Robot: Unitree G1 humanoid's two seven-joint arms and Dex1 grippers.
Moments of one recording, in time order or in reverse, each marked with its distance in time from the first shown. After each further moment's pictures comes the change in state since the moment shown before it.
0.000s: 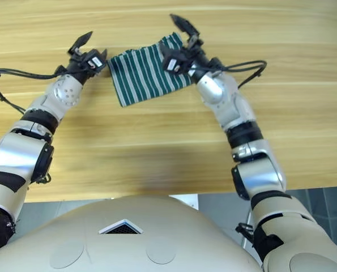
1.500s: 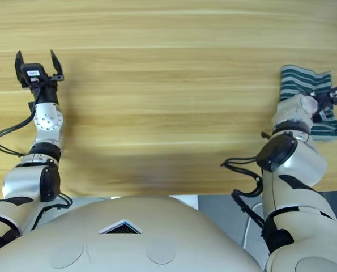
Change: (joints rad) left arm 0.277 -0.102 0.424 -0.184 -0.482 -0.261 0.019; right arm -0.242 -0.146 -1.022 0.933 0.789 0.261 -0.662
